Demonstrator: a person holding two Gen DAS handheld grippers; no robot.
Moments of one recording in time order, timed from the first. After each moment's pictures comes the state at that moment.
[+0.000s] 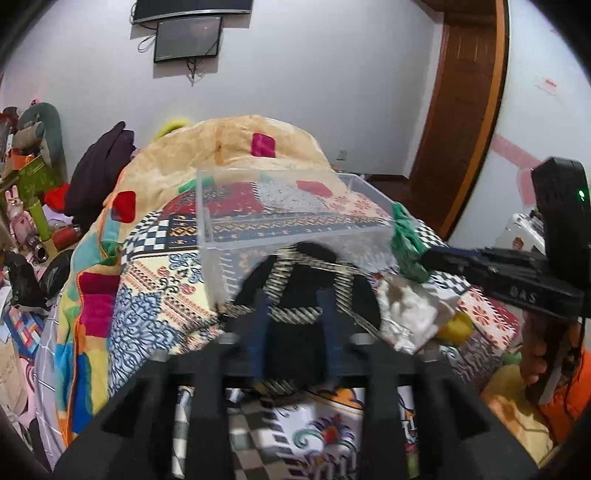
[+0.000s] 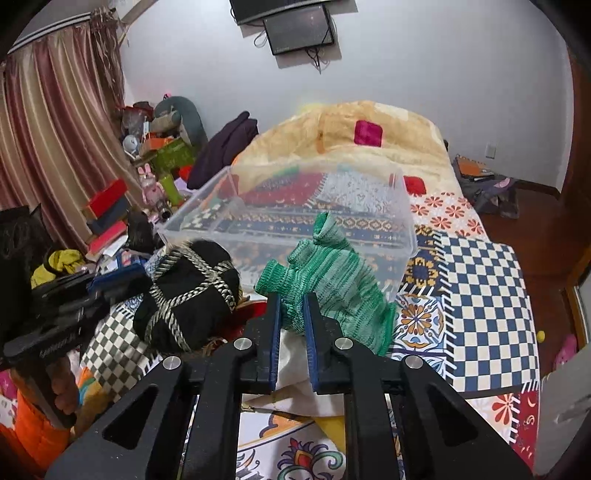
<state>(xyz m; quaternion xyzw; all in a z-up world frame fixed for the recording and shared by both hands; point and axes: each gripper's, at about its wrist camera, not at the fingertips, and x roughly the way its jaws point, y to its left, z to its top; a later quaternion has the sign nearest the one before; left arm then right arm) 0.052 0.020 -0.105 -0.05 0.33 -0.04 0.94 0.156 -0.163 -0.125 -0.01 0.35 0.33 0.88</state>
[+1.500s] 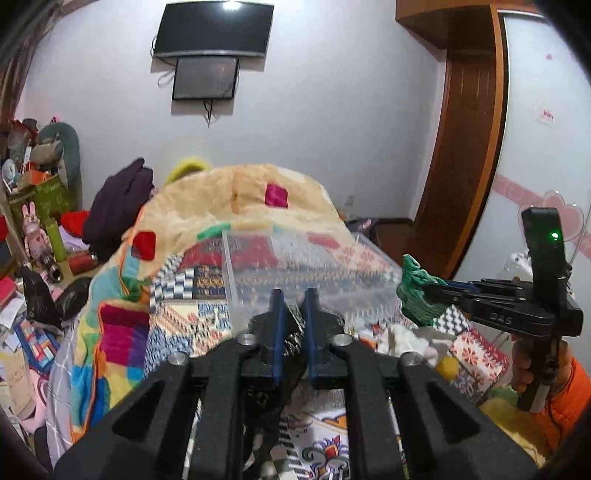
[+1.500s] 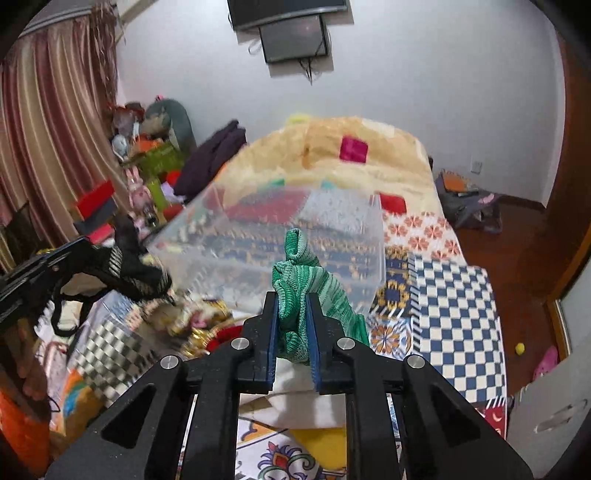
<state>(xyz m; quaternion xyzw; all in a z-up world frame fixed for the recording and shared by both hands) 0.030 0.040 -0.051 -0.06 0.25 -0.02 0.97 0.159 -0.168 -0.099 -0.03 0.33 0.31 0.89</state>
